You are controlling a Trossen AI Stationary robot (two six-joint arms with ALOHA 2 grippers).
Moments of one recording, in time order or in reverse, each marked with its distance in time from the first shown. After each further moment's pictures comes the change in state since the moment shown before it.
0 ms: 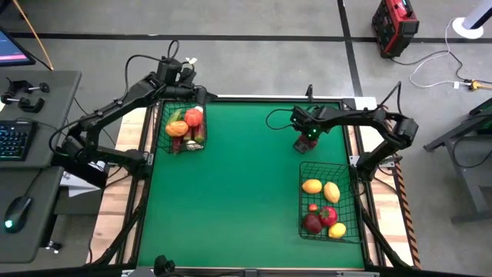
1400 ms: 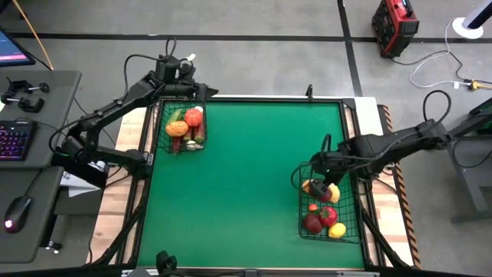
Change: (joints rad) left arm 0.000 0.000 0.000 0.097 -0.034 0.038; right arm 0.794 -0.462 0.140 -0.351 -0.311 0.977
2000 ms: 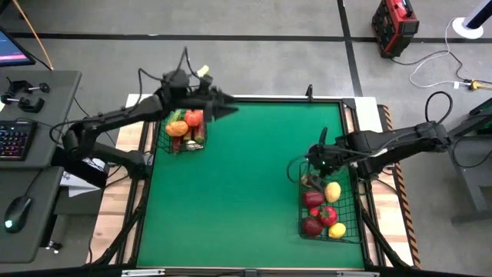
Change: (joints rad) left arm -0.362 0.000 0.000 0.456 0.125 -0.176; right arm -0.088 0.011 0.000 0.041 0.172 -0.356
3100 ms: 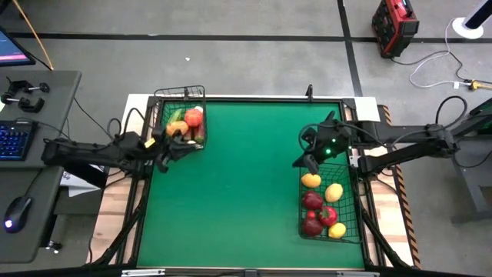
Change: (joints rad) left arm -0.524 -0.841 -0.841 0.327 -0.567 -0.024; right arm -0.145 -0.087 0.013 0.402 -0.150 0.039
